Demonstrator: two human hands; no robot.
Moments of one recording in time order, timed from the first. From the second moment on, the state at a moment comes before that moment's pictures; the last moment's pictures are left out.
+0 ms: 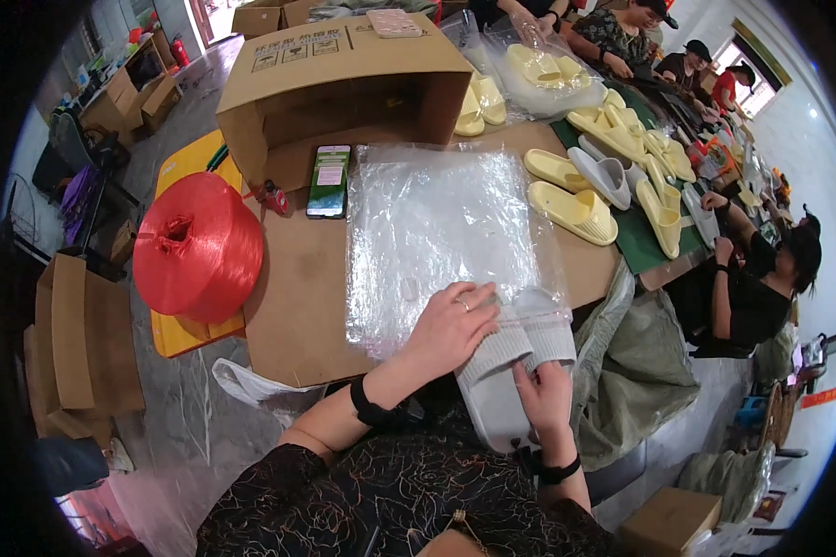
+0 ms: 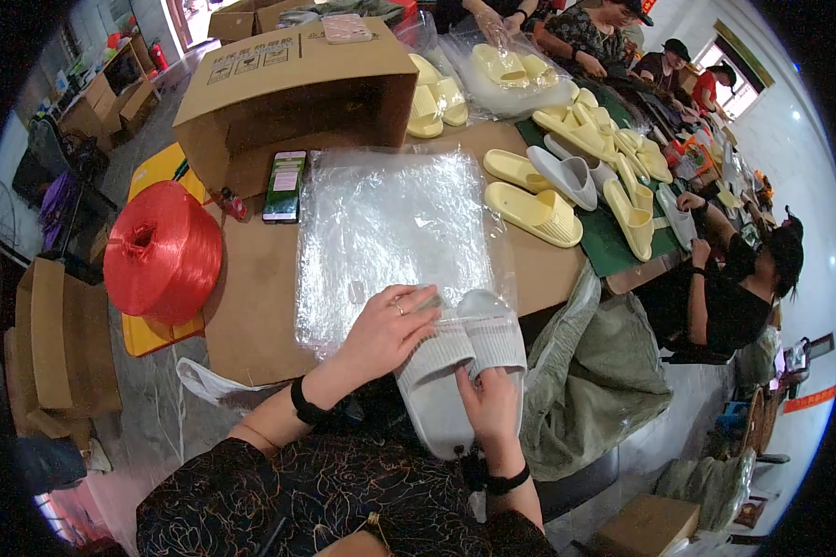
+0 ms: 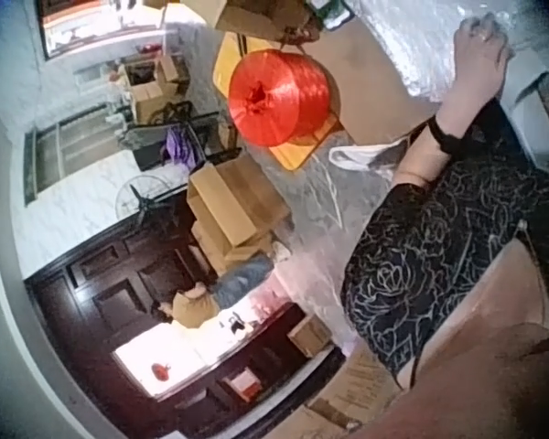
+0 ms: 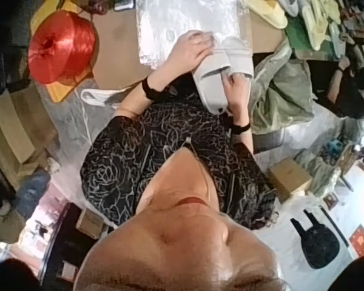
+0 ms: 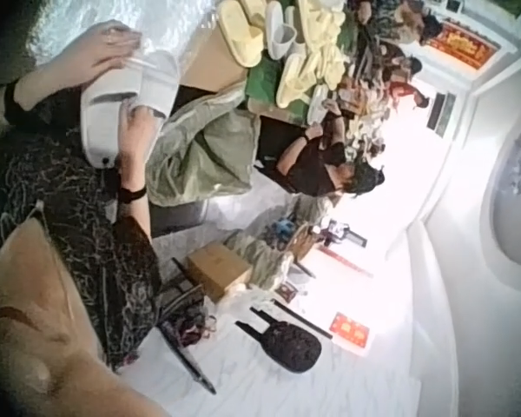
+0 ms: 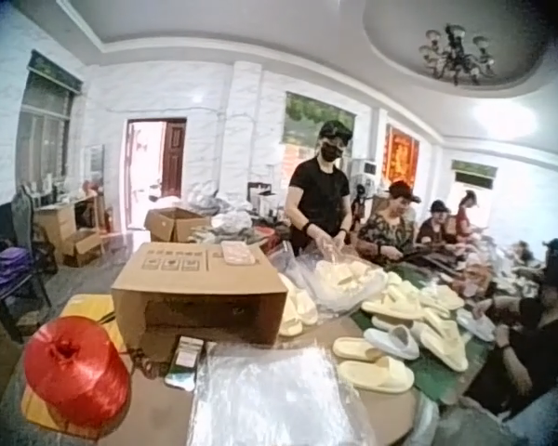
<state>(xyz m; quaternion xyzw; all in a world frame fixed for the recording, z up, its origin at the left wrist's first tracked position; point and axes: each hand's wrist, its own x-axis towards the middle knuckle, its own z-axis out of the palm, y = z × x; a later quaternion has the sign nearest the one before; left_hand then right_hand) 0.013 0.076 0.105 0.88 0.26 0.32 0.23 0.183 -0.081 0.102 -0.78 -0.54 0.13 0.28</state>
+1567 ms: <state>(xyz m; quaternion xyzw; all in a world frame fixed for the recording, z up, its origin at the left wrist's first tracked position) 0.009 0.074 0.095 0.82 0.24 0.38 0.35 0.151 -0.051 0.084 -0.73 -0.61 0.11 0.29</state>
